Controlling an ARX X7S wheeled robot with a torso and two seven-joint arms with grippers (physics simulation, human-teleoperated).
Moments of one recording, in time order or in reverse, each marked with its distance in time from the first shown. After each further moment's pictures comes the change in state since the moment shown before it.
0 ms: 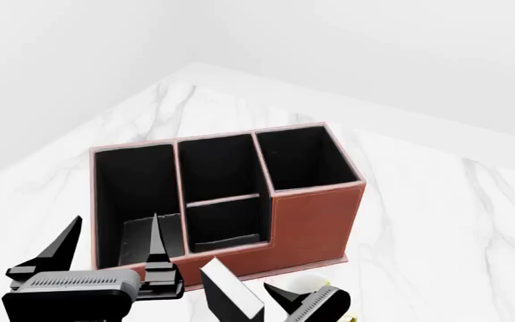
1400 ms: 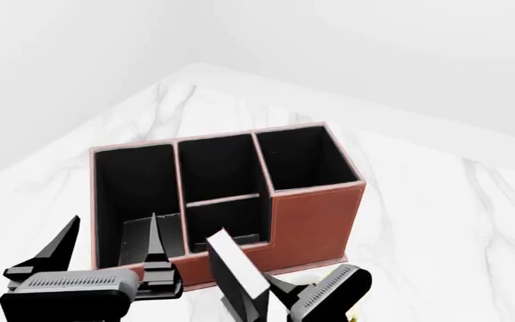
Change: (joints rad) left arm -0.003 -0.022 0.010 0.003 -0.015 0.007 -0.028; right arm 0.058 0.068 0.035 -0.186 0.062 0.126 0.074
